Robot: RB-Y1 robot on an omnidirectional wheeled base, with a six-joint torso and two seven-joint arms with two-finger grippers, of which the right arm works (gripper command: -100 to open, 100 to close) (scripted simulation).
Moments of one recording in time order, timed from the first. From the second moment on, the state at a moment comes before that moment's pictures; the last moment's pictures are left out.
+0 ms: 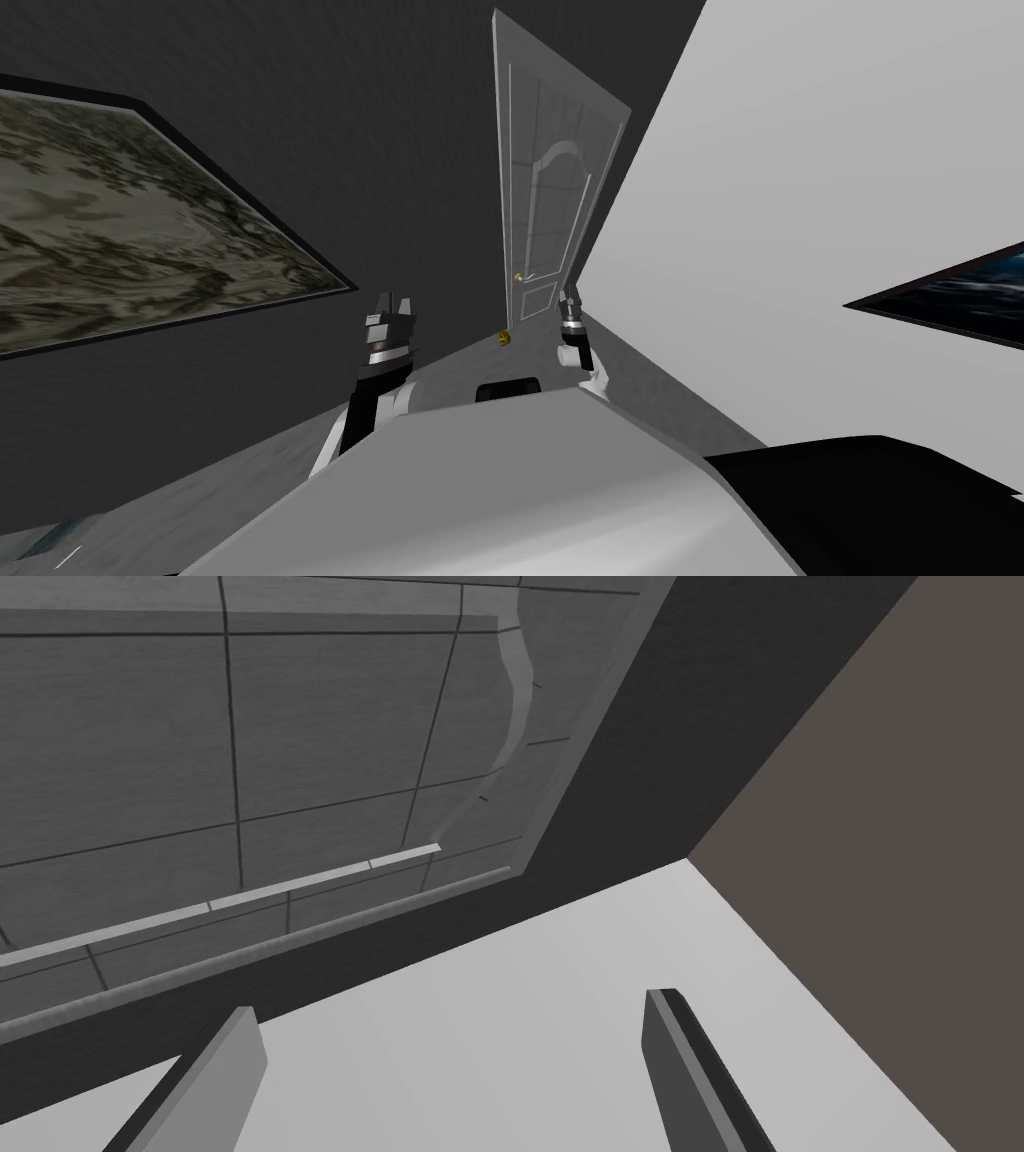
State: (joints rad) arm 0.24 -0.07 -0.07 -1.79 -0.07 -0.63 0.03
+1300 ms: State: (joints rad) arm 0.09 -0.13 -0.08 -1.44 -0.08 -0.66 0.00
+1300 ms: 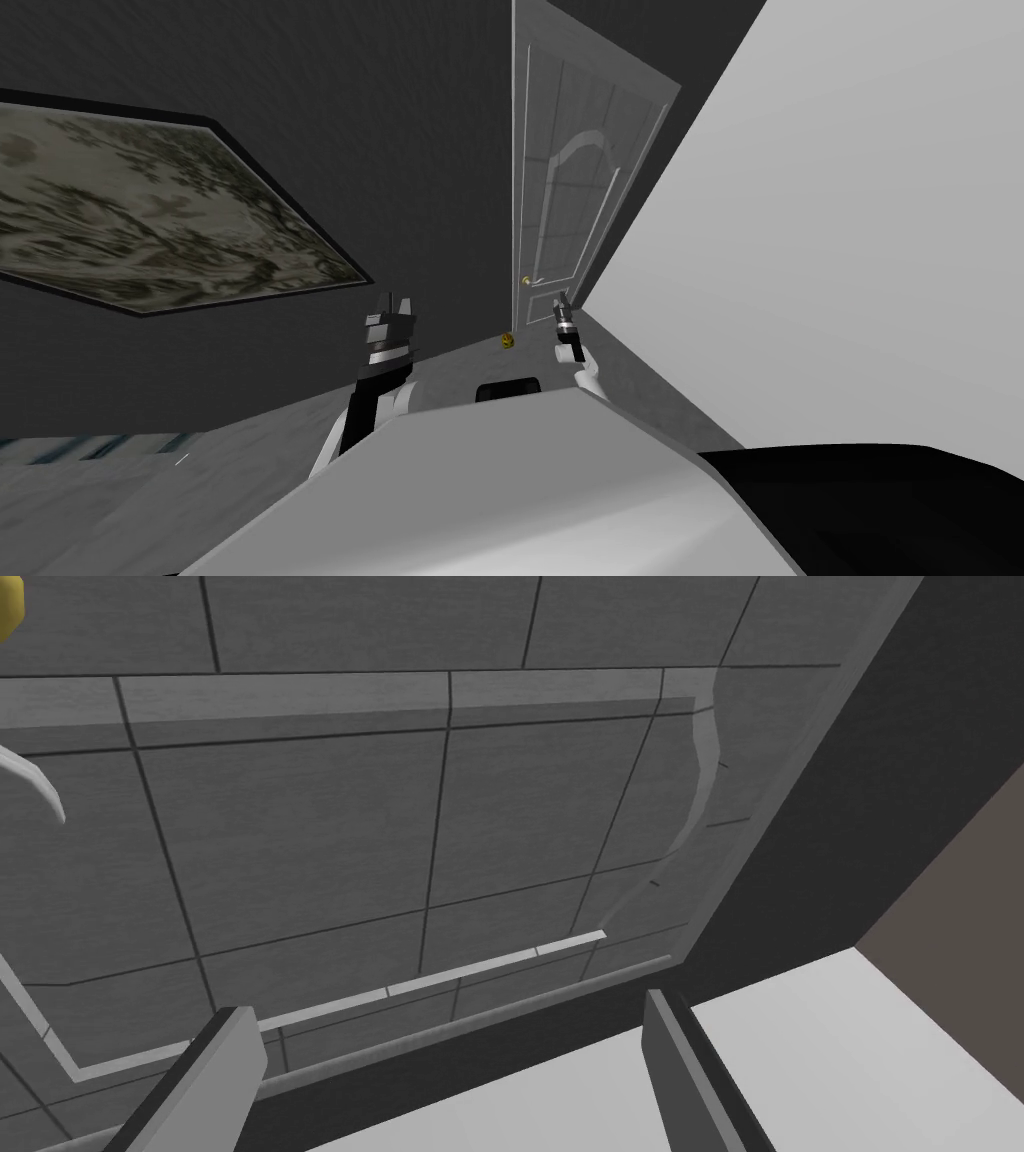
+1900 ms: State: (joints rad) arm 0.03 -0.16 -0.08 -1.28 -0.09 -0.66 -0.01
